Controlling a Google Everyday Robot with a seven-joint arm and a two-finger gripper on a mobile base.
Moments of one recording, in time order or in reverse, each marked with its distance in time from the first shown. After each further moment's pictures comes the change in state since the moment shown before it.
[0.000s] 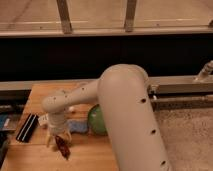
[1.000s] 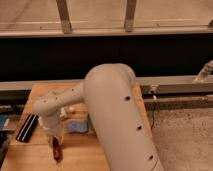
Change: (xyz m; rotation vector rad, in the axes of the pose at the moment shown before) arm -0.004 0.014 0.008 0.097 0.011 0.007
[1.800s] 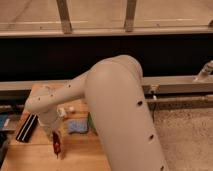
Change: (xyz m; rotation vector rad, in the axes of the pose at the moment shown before) arm 0.006 -0.013 -0.064 0.086 -0.132 0.045
